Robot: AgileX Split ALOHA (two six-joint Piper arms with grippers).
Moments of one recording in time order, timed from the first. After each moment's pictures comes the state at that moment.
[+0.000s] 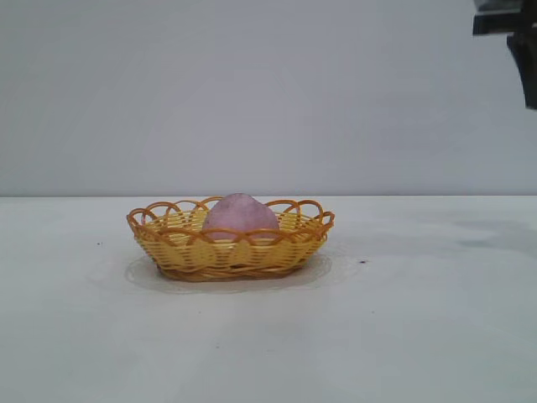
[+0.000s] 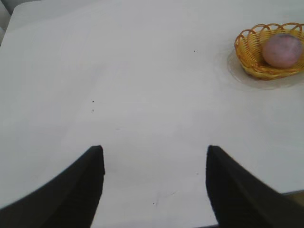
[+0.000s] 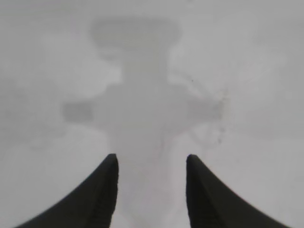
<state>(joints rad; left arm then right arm) -0.04 -0.02 -0.49 -0.04 1.12 0.08 0.08 1.87 -1.64 -0.06 1.22 0.04</state>
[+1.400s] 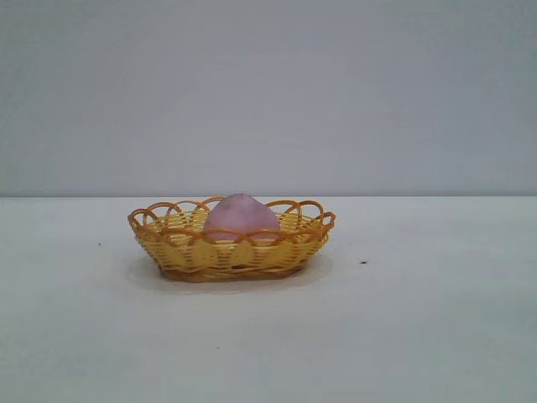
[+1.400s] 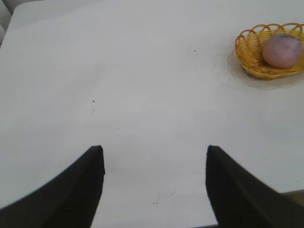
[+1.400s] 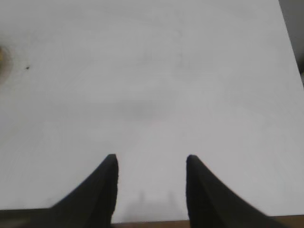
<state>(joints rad) -0.04 -0.02 -0.49 -0.04 1.12 0.08 0.08 0.32 -0.68 -0.06 1.20 0.06</state>
